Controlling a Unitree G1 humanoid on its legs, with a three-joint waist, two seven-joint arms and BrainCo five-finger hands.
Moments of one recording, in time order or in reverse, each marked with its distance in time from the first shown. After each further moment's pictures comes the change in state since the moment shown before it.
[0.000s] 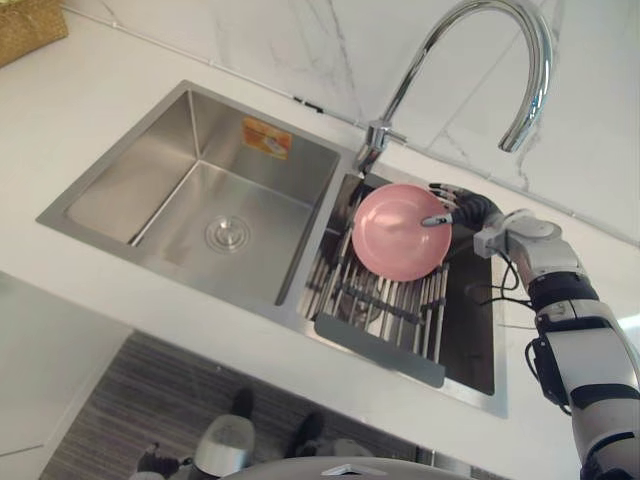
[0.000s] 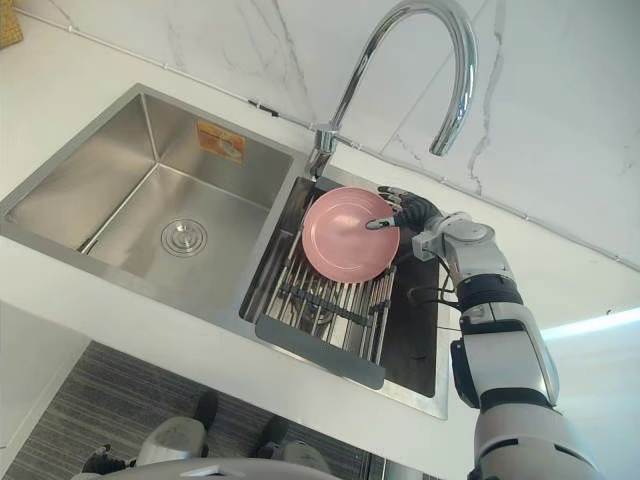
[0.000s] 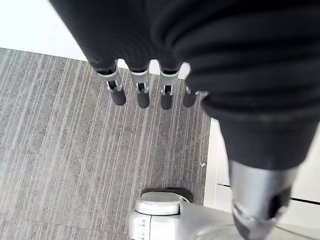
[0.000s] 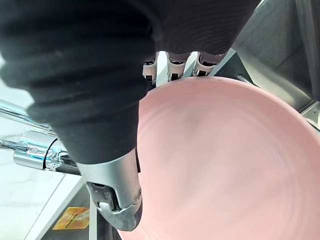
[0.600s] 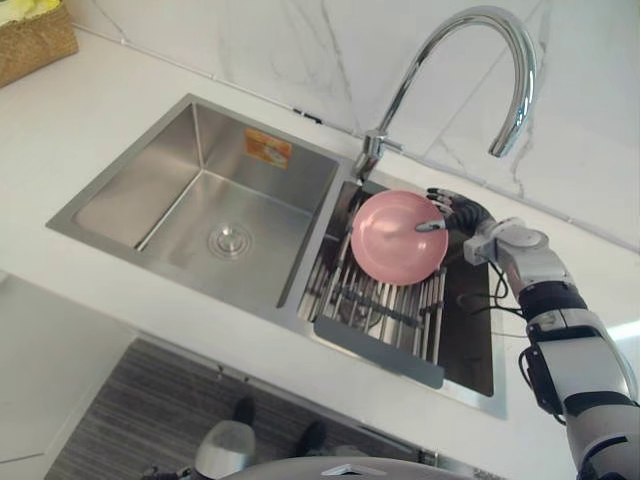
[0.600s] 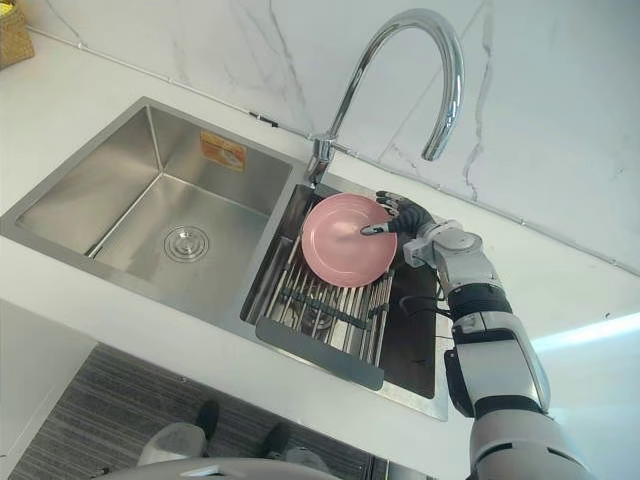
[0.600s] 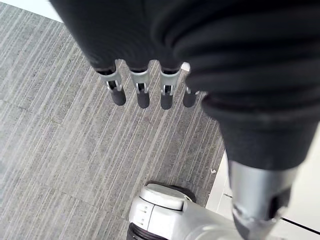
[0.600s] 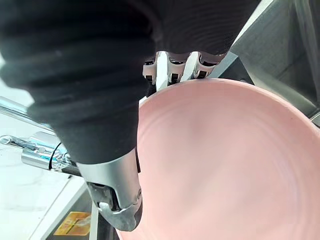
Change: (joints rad) left arm -0.004 -0.051 0.087 0.088 -0.134 0.017 0.001; right arm 0.044 0.042 0.001 -0.037 -0.028 -0.019 -0.107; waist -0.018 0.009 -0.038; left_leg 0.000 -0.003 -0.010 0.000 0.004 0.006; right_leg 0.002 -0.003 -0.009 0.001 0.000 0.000
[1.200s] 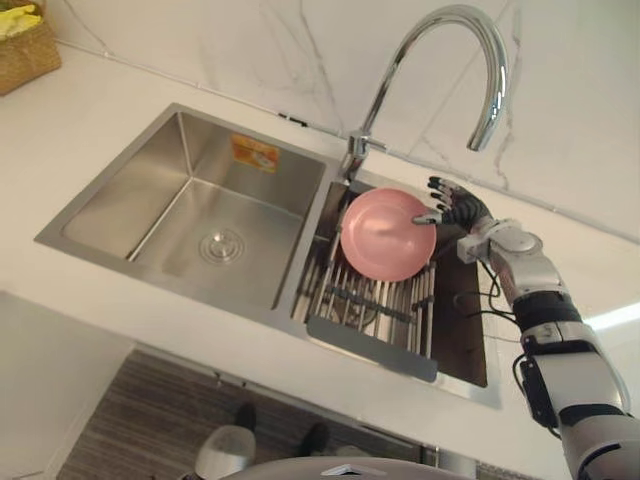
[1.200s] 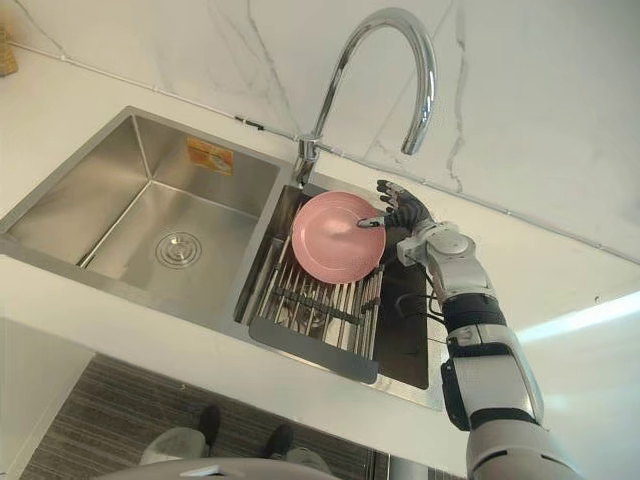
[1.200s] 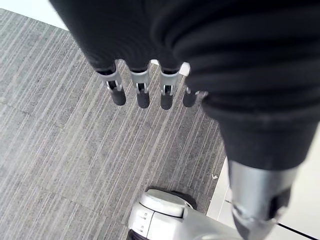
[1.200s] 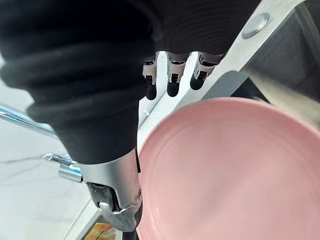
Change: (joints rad) left arm -0.001 -0.024 0.038 0.036 -0.010 -0.005 0.020; right arm 0.064 0.027 -0.038 -0.122 0.029 -0.019 -0.061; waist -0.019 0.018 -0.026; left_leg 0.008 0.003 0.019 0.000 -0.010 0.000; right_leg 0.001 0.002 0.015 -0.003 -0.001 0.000
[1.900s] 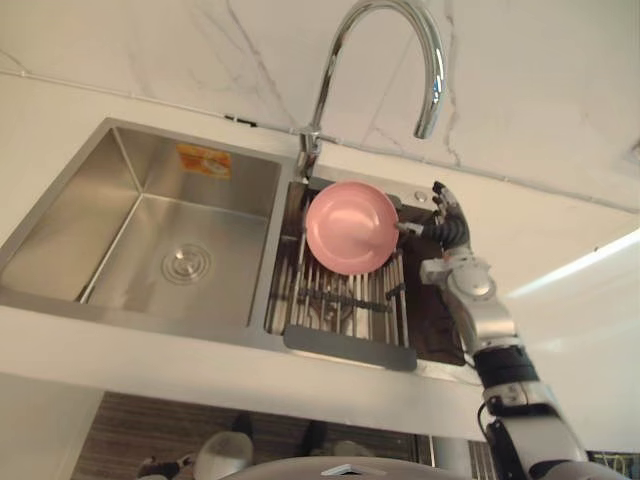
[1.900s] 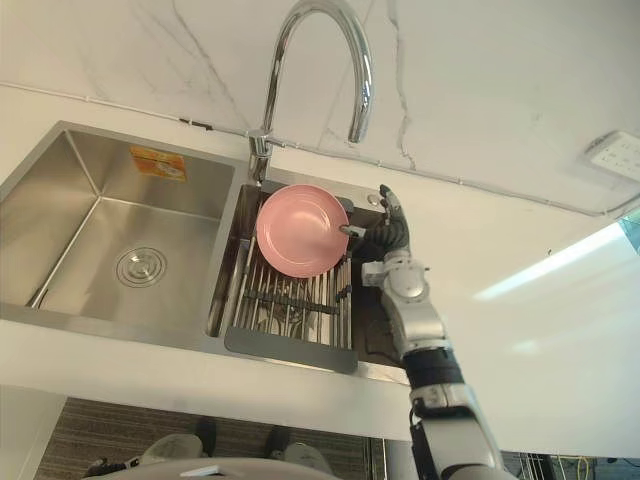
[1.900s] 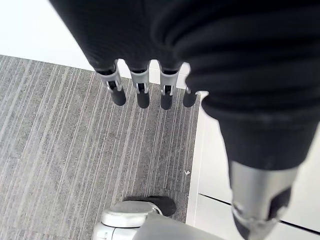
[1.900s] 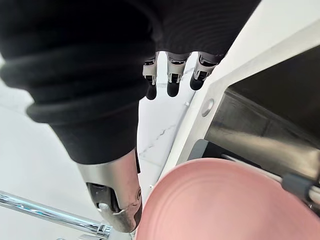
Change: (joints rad) left arm -0.064 0.006 -0.034 0.022 0.010 -0.006 0.047; right arm 0.262 0.187 -0.091 -0.375 -0.024 -0.043 -0.451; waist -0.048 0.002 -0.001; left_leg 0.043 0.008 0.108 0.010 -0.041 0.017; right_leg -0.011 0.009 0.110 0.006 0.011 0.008
